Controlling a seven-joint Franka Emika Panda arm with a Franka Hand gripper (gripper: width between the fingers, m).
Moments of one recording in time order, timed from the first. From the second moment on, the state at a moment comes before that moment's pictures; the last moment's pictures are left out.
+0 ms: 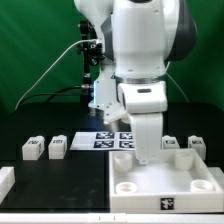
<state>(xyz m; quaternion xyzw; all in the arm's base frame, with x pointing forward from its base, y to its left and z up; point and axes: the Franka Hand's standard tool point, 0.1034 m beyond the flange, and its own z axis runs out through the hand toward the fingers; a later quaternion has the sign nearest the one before) 0.487 0.052 0.018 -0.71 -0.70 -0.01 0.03</state>
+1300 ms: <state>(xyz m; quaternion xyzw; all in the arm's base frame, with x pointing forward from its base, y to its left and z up) 0.497 0.051 0.009 -0.72 -0.69 0.02 0.05</state>
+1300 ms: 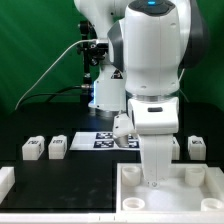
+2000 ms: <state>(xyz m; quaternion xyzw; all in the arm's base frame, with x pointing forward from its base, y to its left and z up) 0.490 0.076 0.043 -0.79 -0.61 0.04 0.05</state>
